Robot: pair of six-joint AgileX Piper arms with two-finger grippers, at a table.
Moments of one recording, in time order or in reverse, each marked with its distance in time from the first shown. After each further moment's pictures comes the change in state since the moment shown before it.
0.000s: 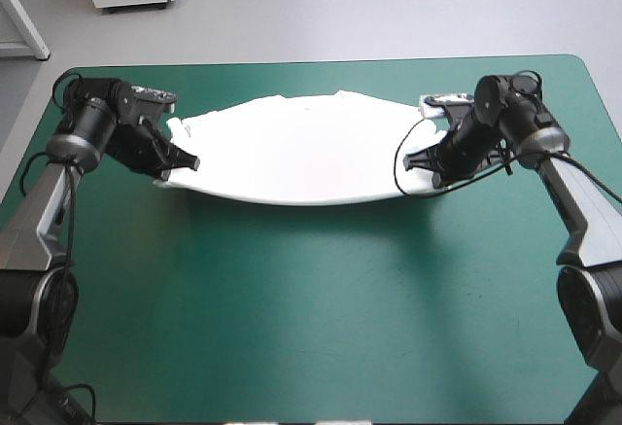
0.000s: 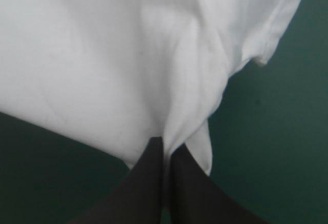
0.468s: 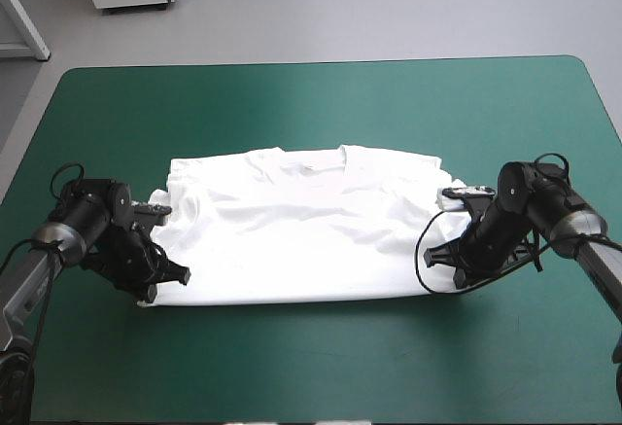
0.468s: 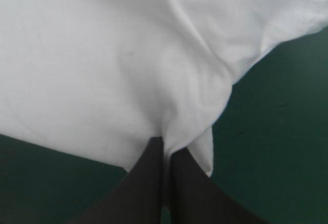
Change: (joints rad) left arm 0.000 -0.313 0.685 -0.002 -0.021 -0.051; right arm 0.000 -0.326 0.586 0.035 -0.028 -0.040
